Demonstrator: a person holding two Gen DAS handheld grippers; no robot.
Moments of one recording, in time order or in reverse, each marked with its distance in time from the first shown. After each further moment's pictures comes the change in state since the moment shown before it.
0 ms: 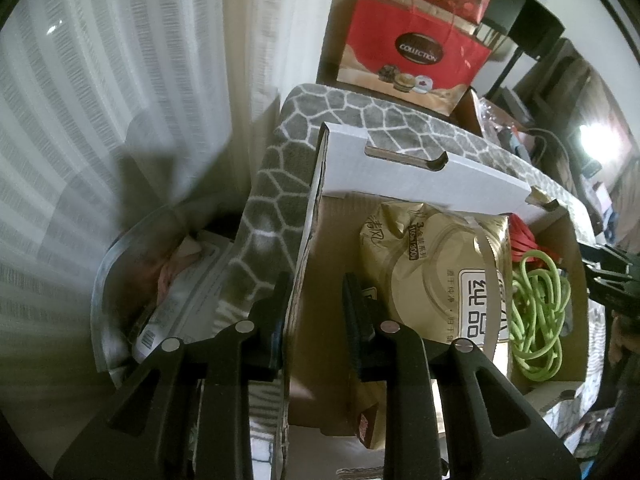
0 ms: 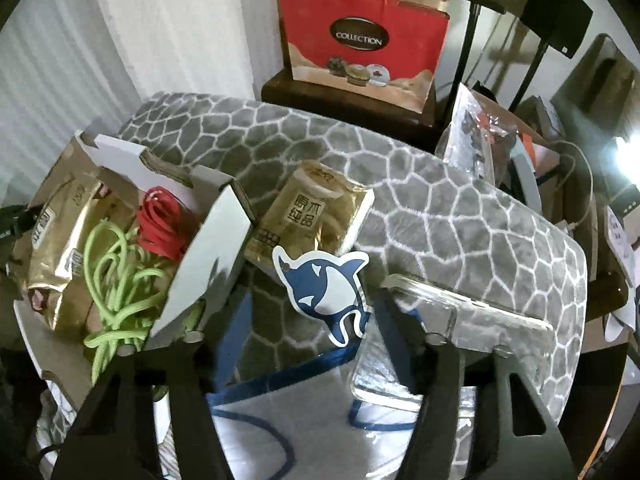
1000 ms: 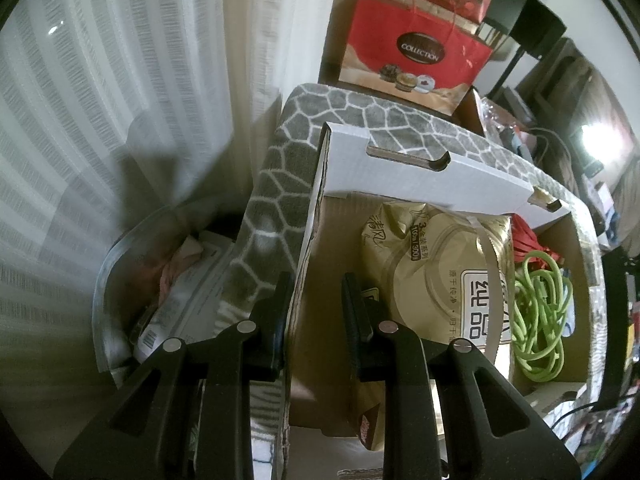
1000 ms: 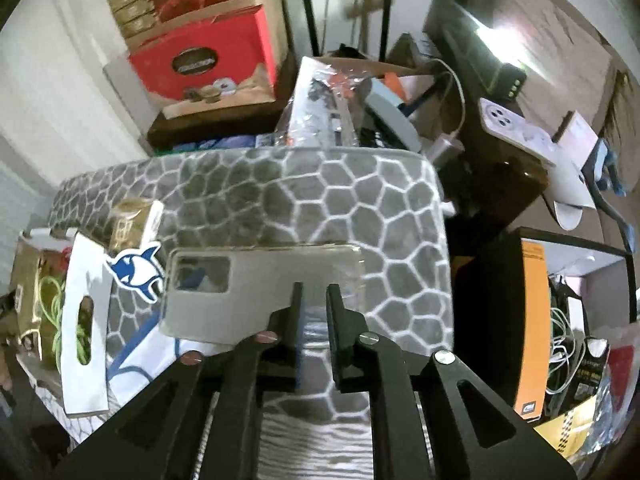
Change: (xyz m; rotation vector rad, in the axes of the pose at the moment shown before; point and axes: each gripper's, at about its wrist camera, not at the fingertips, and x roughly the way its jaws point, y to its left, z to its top) left arm 0.001 0.000 0.002 0.002 -0.001 0.006; right arm -0.071 -0.133 -0.042 0.371 0.008 -0.138
